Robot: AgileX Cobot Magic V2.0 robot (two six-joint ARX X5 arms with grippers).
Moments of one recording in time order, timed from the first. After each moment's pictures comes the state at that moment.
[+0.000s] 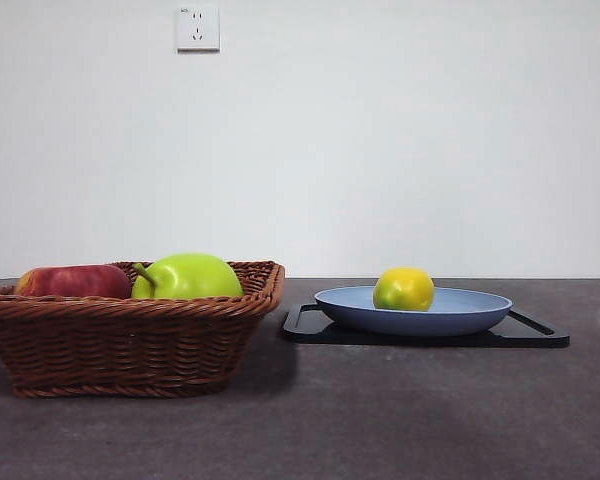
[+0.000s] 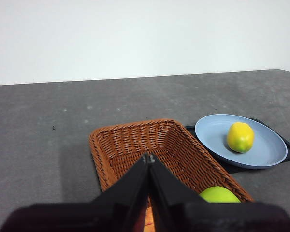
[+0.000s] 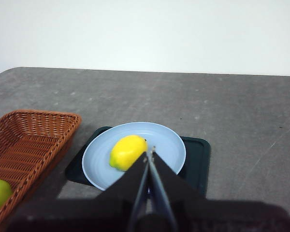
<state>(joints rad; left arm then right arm) -0.53 0.29 0.41 -0.26 -0.21 -0.13 0.53 0.35 0.46 -0.28 0.27 0.08</state>
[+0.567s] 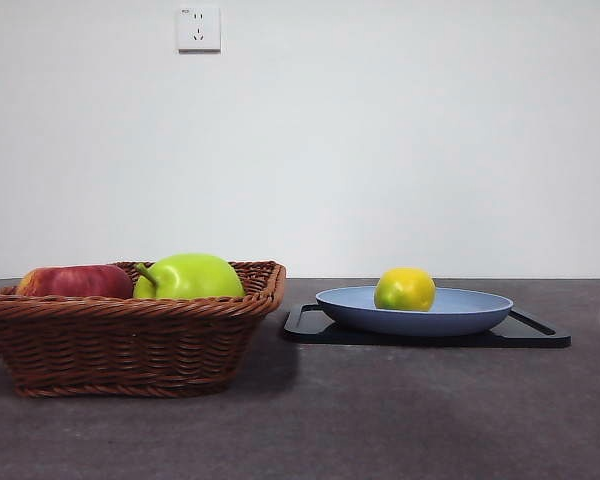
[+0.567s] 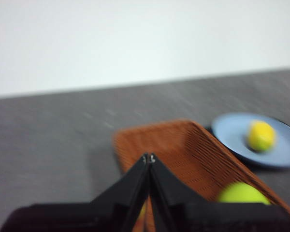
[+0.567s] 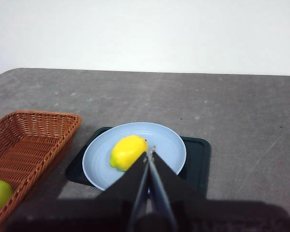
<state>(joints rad) -0.45 0.13 0.41 -0.37 -0.21 -0.05 0.53 0.35 0.46 -0.28 0.26 0.08</state>
